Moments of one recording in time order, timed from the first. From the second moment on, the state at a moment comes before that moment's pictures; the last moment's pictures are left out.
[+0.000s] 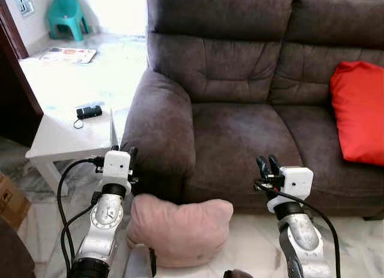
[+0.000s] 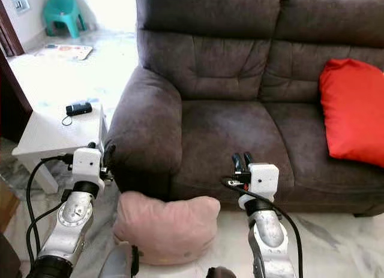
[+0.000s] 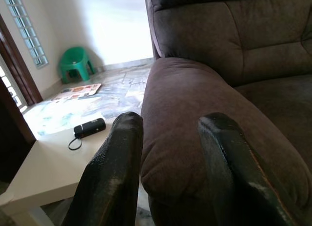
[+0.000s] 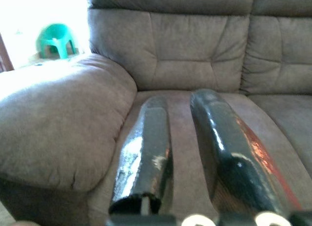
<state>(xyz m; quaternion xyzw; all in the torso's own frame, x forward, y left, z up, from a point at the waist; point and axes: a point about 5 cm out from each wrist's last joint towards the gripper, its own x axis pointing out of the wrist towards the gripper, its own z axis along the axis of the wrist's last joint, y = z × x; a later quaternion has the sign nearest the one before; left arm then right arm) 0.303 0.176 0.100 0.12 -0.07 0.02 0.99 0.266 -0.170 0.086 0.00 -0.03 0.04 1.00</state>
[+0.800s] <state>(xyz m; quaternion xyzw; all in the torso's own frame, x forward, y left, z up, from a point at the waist) 0.304 0.175 0.099 0.12 -0.07 0.02 0.99 0.266 -0.167 0.086 0.00 -0.03 0.05 1.00</state>
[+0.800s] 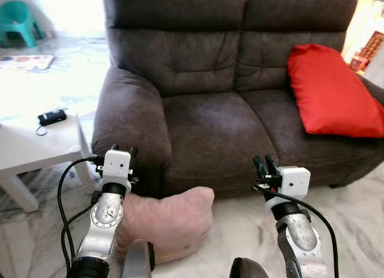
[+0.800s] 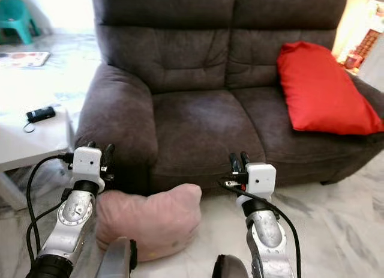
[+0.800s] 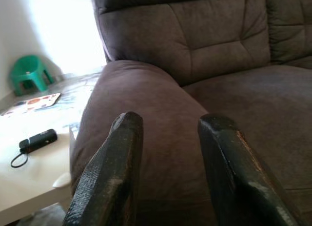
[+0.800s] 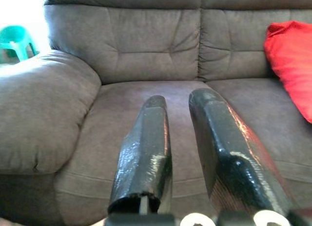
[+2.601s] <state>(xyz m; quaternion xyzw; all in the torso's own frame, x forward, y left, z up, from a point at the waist) 0.308 0.164 0.098 0.09 -0.06 -0.01 0.99 0.263 -0.154 0.089 -0.02 -0.03 0.11 0.99</state>
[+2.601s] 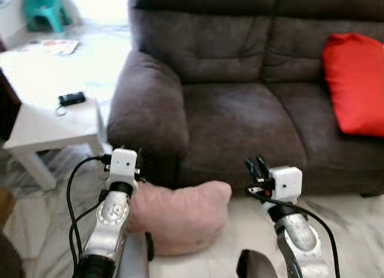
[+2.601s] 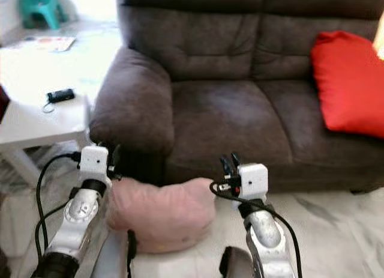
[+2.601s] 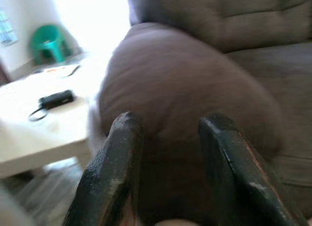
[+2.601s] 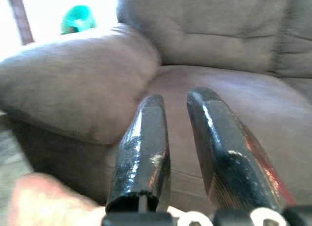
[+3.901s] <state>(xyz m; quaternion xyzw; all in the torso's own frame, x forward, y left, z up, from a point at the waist) 0.303 0.182 0.094 0.10 -0.05 0.00 0.99 0.269 -0.154 0.094 0.00 -0.04 0.10 0.99</state>
